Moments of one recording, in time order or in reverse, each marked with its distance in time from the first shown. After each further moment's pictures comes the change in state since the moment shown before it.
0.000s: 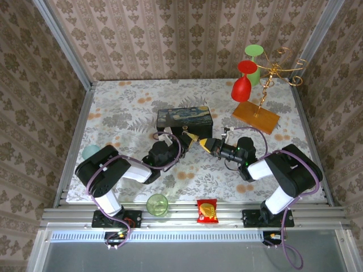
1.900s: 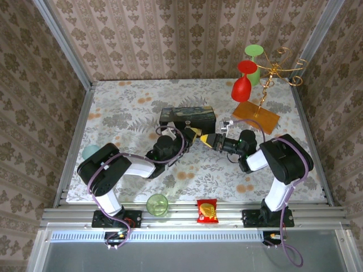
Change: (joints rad) left arm -0.006 0.015 0.113 -0.087 -0.010 -0.034; right arm -0.125 0.164 0.116 0.079 -0.225 -0.081
